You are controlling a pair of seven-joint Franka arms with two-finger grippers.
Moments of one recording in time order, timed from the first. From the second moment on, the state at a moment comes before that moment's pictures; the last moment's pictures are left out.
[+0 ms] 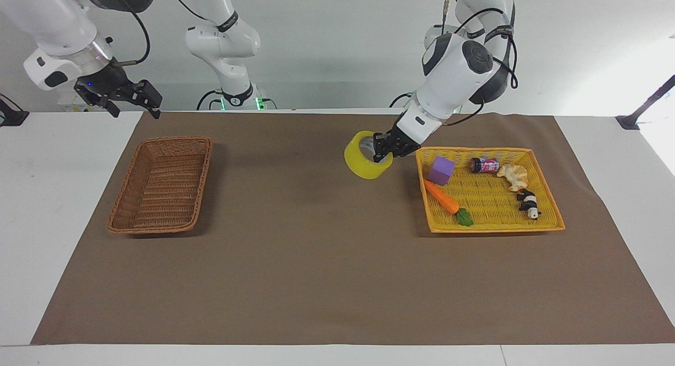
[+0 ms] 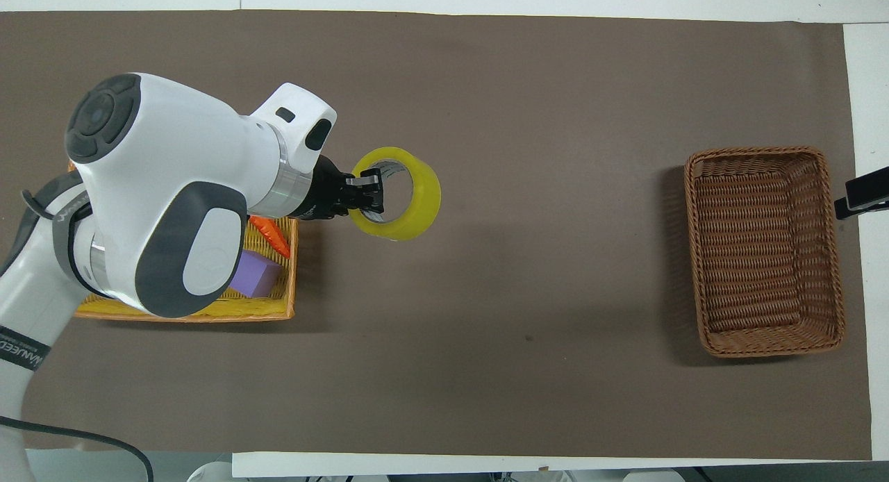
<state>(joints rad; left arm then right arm) -0.51 0.06 -0.04 -1.85 -0.42 2.03 -0.47 -0.02 -0.03 -0.13 -1.56 -0.02 1.36 -0.07</state>
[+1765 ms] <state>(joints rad) -0.48 0.06 -0.03 -1.85 -0.42 2.00 -0.47 0.35 0.07 -0.05 -1.98 1.33 2.08 -0.19</state>
